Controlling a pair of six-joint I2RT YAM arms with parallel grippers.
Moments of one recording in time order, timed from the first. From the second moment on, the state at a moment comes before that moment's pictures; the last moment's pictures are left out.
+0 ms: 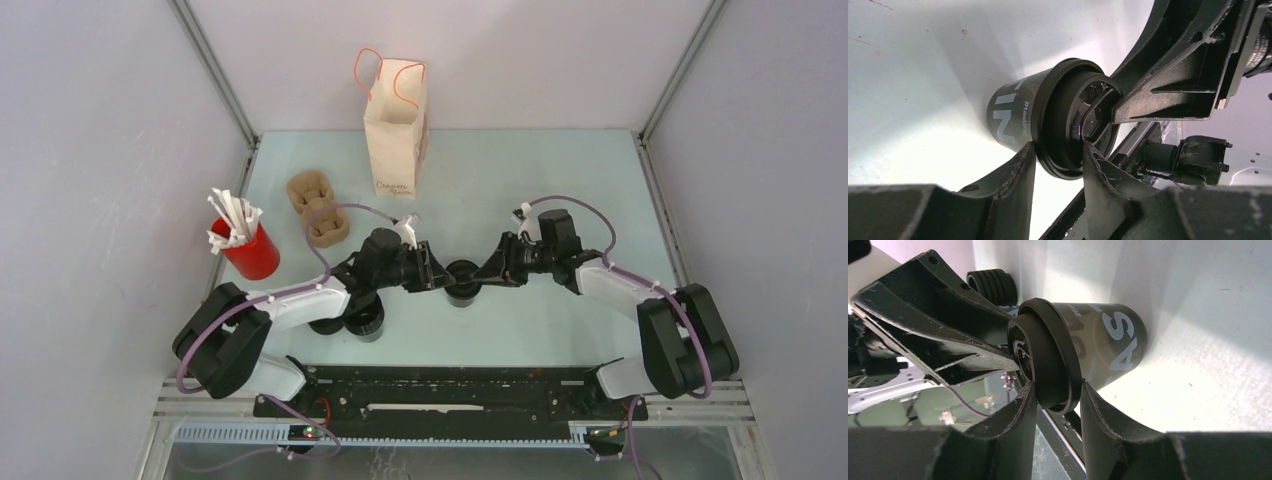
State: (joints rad) left arm -0.71 1.41 0.63 0.25 0.32 -0.81; right arm 0.36 1.40 0.66 -0.02 -0.74 0.70
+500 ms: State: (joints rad) left arm -0.71 1.42 0.63 0.27 0.30 -0.81; right arm 0.30 1.44 0.63 0.09 -0.84 0.72
